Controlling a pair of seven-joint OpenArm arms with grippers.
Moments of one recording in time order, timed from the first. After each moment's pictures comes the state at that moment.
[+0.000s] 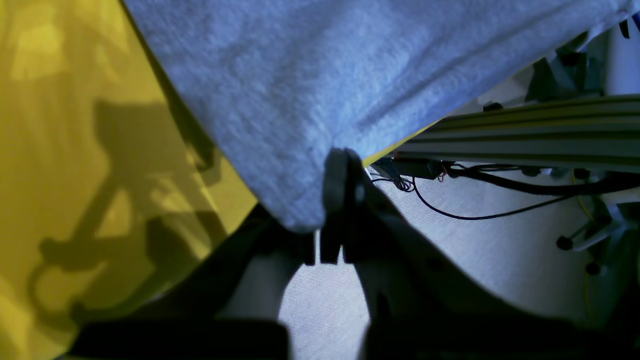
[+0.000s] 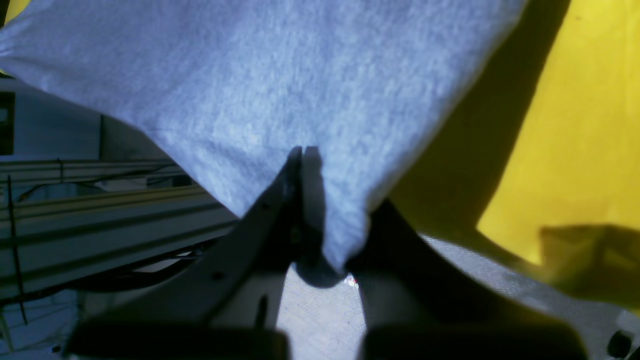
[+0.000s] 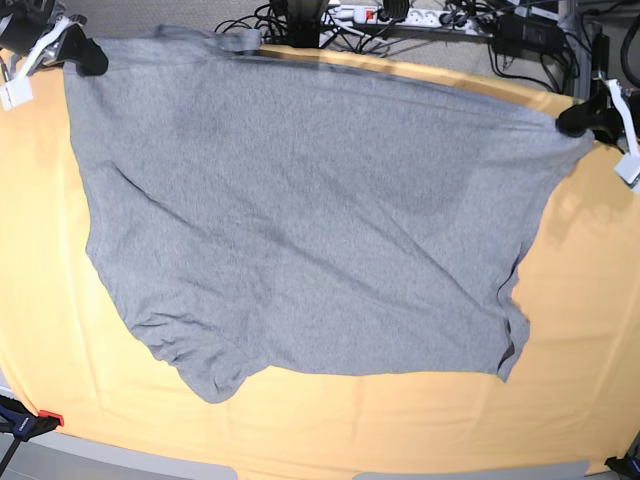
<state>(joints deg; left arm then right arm) 31.1 -48.4 -37.3 99.1 -87.8 -43.9 81.0 -41.4 18.2 50.4 108.0 78.9 41.8 -82.2</state>
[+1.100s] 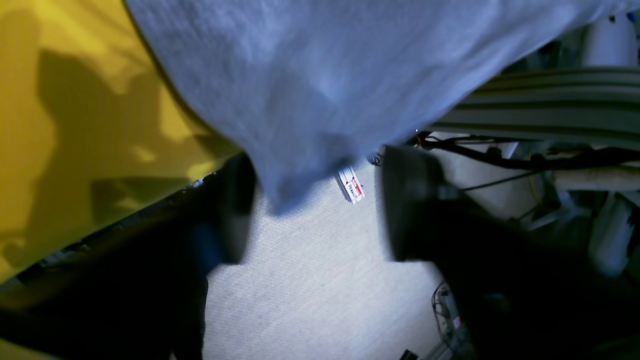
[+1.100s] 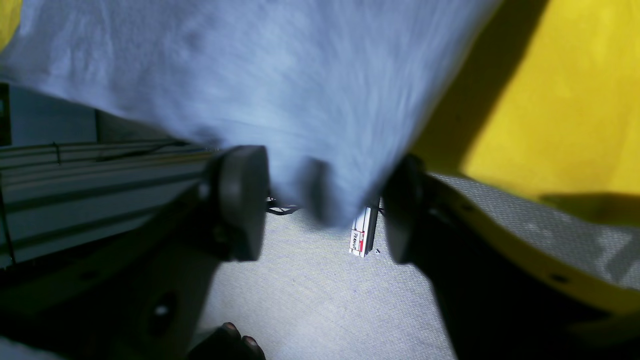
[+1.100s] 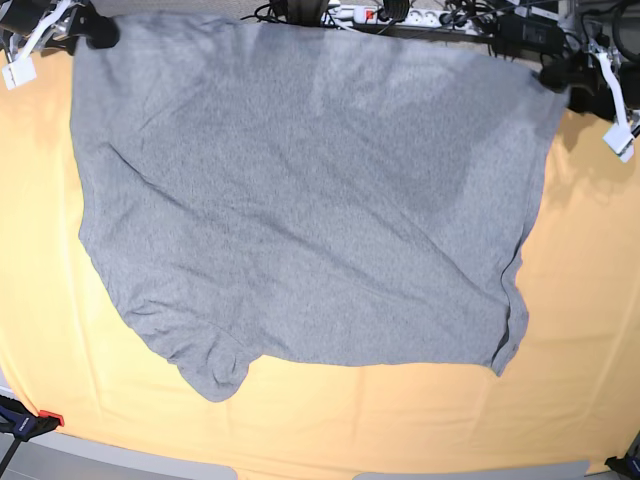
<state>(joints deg) 38.6 -47.1 -37.3 99.1 -87.8 -41.9 81.0 -45.3 18.3 50.4 108.0 78.4 41.8 -82.4</state>
